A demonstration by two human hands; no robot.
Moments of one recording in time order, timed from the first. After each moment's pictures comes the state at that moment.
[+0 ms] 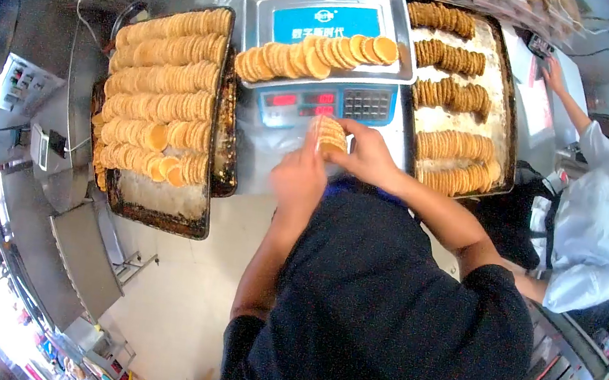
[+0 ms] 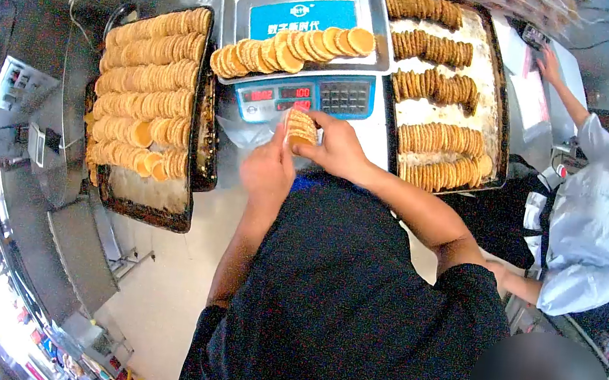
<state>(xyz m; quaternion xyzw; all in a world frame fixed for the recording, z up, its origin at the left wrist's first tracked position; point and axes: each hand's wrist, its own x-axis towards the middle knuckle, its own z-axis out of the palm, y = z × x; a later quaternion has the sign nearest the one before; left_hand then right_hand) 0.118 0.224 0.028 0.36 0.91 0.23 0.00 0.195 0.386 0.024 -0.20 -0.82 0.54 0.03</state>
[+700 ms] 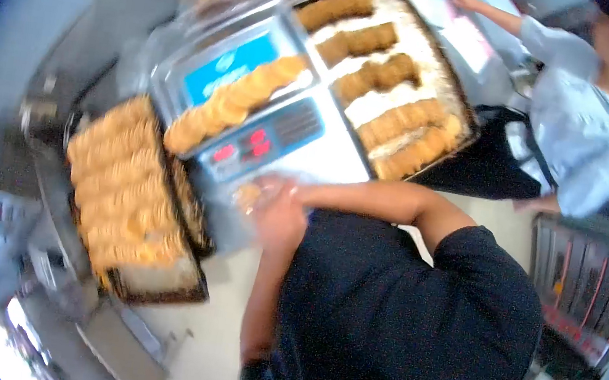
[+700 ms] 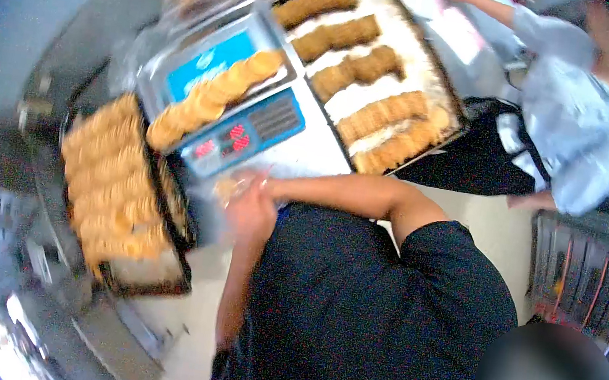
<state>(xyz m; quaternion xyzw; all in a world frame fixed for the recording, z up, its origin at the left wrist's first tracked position) 0.142 0.231 0.009 0.54 0.81 0.22 0.03 0.179 0.330 -0.124 -0.13 -0.76 0.64 0.03</state>
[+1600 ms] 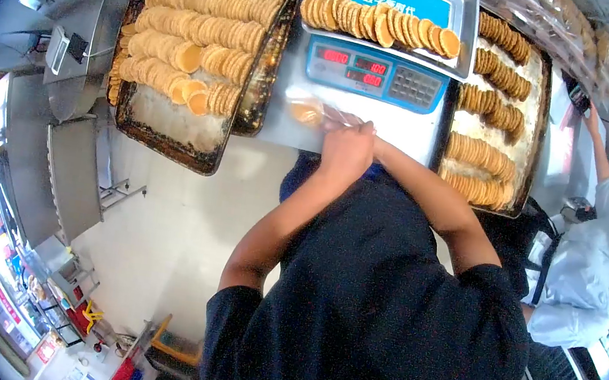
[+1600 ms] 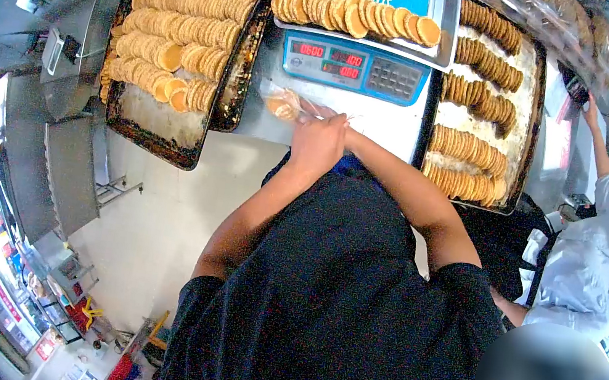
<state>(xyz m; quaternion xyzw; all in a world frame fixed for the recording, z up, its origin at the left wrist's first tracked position) 0.145 0.219 -0.013 0.41 0.87 0.27 0.10 0.165 0.324 -0.104 -0.06 -0.70 0.71 -0.09</state>
